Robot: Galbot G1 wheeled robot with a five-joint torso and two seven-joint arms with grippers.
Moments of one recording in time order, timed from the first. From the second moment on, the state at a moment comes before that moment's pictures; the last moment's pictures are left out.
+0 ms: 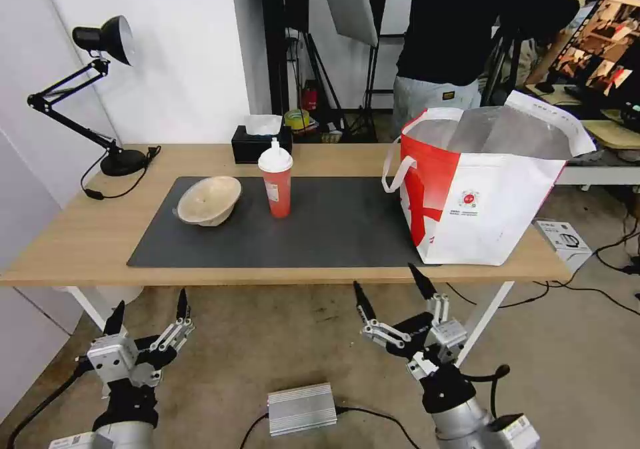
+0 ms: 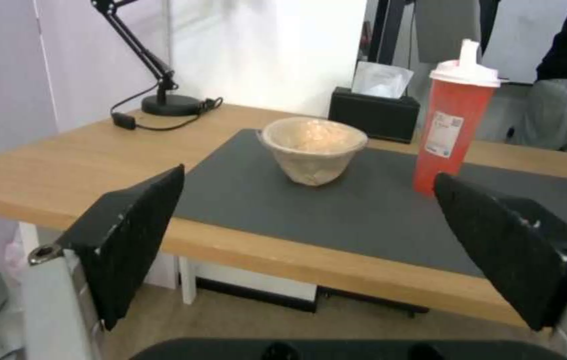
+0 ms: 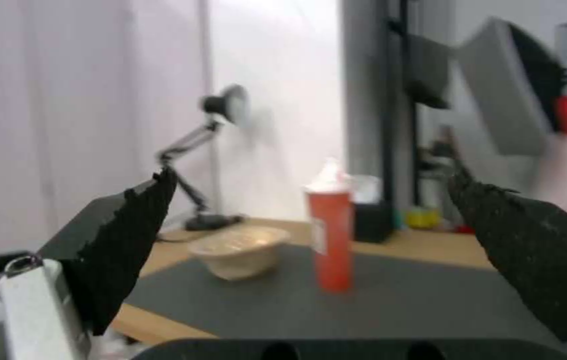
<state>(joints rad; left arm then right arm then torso) 2.00 -1.46 -0.61 -2.46 -0.21 -0.09 -0.22 -1.55 0.85 0.08 2.34 0.33 0.38 0.18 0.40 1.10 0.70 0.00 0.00</state>
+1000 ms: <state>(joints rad) 2.03 -1.52 -0.62 -2.46 -0.17 -0.11 -0.20 -0.96 0.77 -0.13 2.25 0.74 0.13 0.16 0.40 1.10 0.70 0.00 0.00</state>
